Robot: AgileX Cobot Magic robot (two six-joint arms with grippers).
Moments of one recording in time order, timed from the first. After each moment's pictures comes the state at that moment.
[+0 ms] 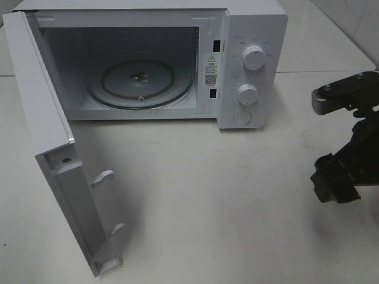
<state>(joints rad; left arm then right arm) 0.09 0.00 -0.50 -0.18 1.05 0.18 0.40 1.28 -0.67 -0.19 0.68 0.19</state>
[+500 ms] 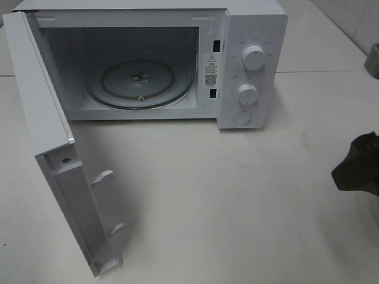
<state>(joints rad) 0.09 0.00 -0.50 -0.18 1.05 0.18 0.40 0.95 -0.67 -0.03 0.81 0.11</state>
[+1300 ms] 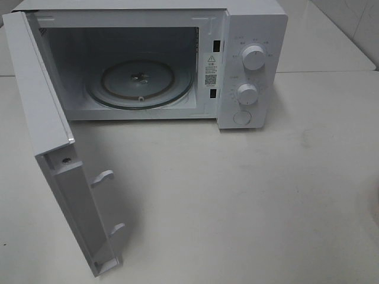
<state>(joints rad) 0.09 0.00 -0.50 -0.18 1.05 0.18 0.27 0.25 -0.54 -0.04 1.01 0.11</state>
